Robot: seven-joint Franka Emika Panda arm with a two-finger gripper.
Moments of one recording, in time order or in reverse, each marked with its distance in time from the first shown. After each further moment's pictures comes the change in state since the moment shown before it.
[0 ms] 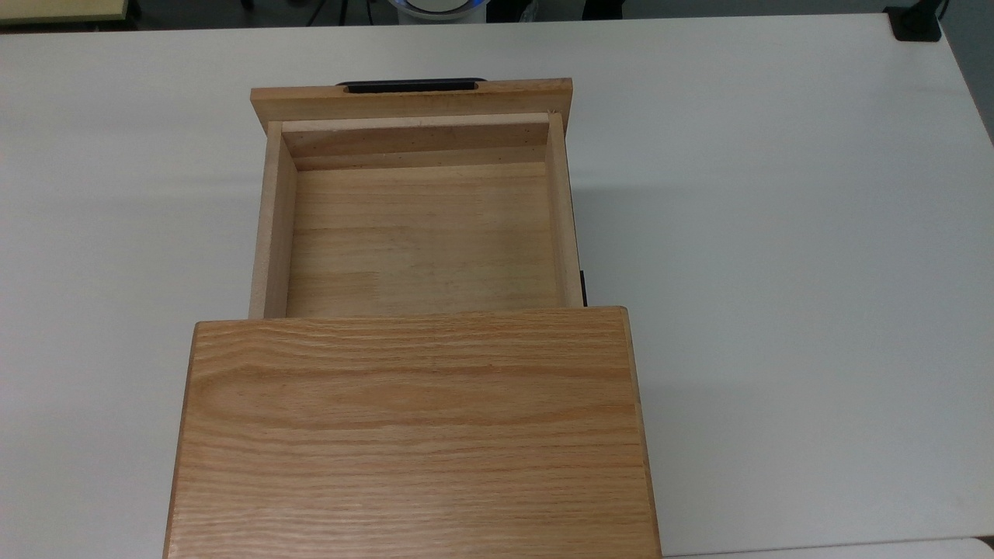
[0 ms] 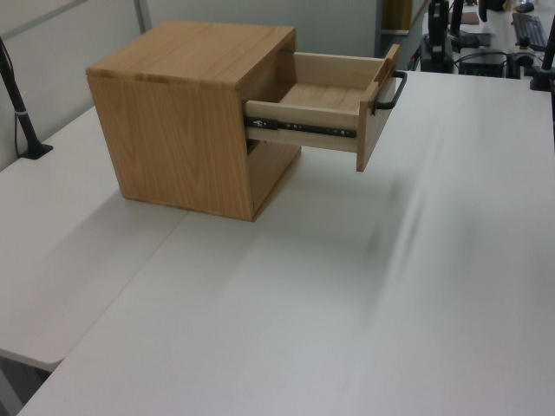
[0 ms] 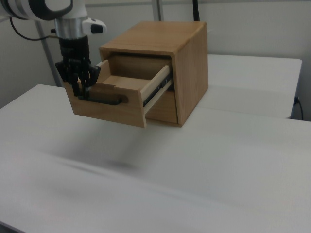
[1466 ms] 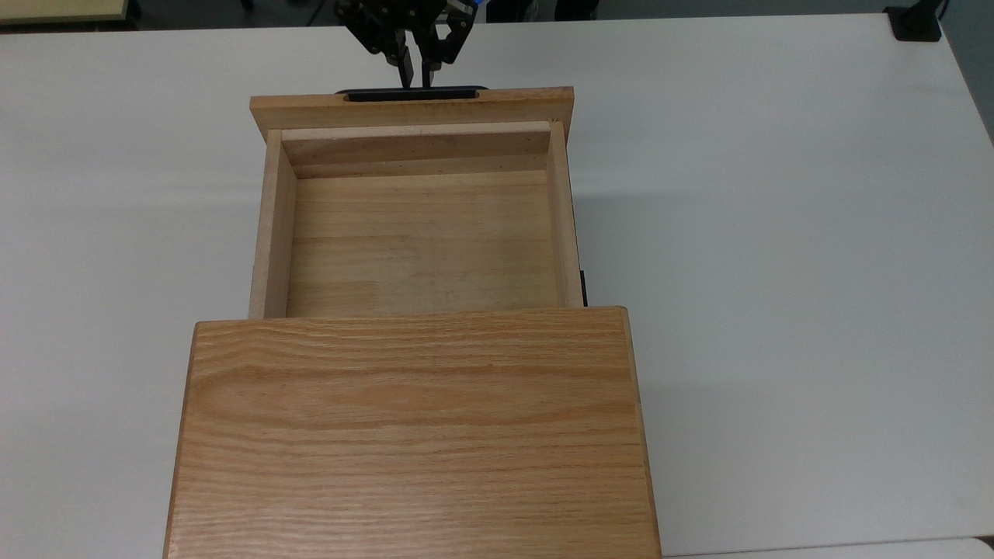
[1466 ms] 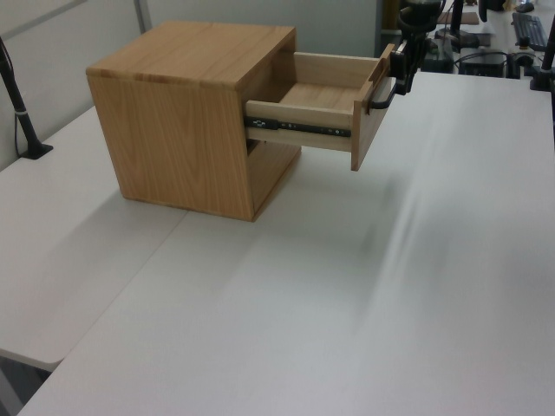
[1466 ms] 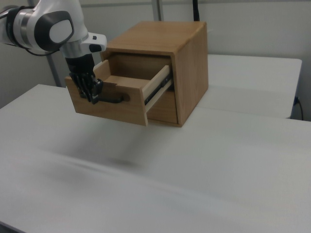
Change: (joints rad) arm 0.012 -0.035 0.041 -0.233 -0.001 0.415 0.340
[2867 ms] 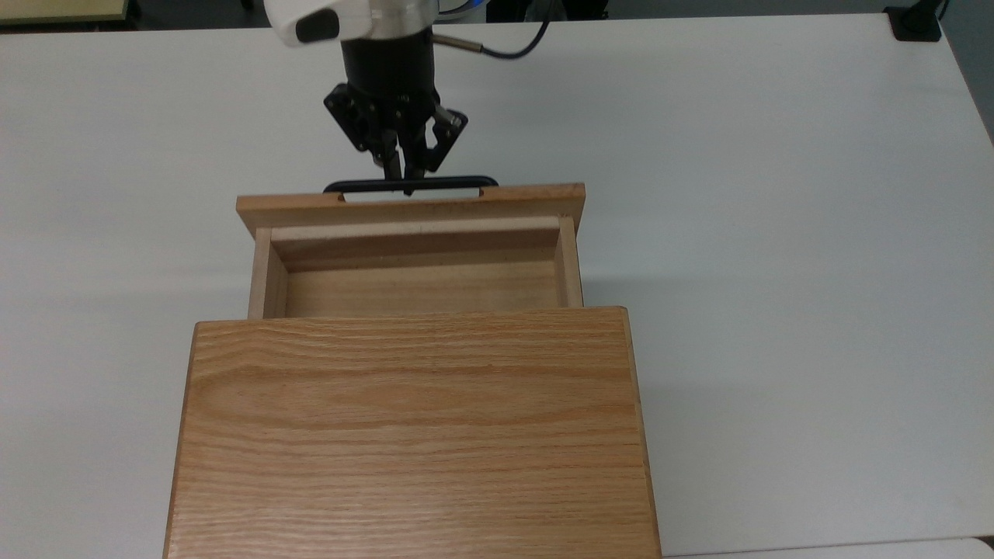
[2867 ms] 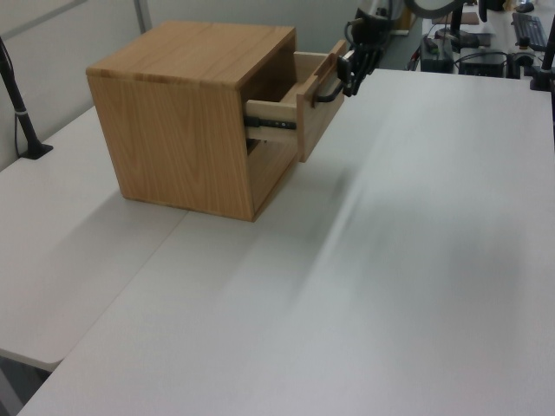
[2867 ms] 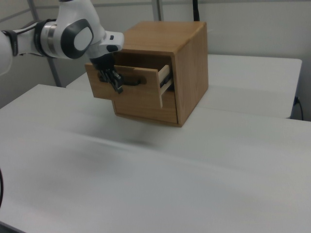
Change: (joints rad) arm 0.000 0.217 0.000 0.146 -0.067 0.272 0.198
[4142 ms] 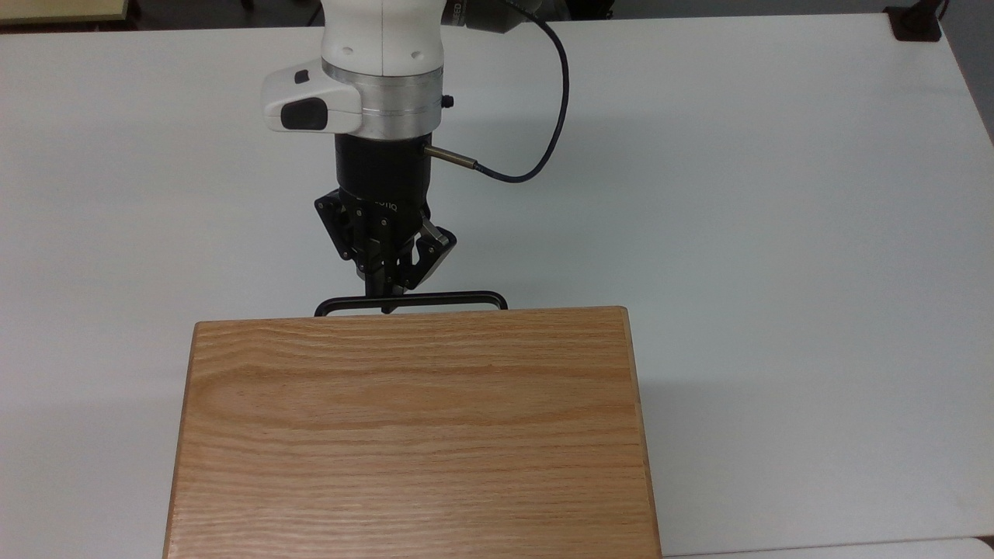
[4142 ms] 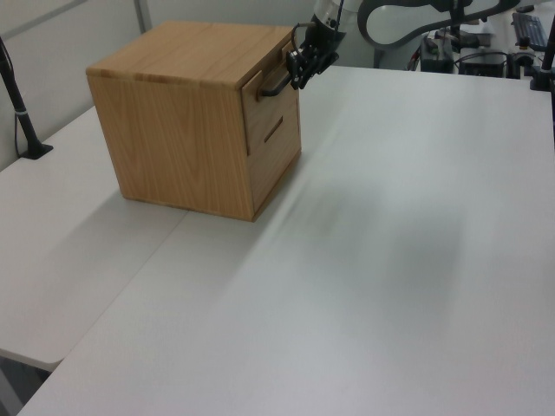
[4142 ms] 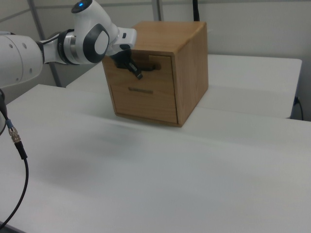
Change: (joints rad) arm 0.000 0.245 0.000 0.236 -0.107 0.242 0.240
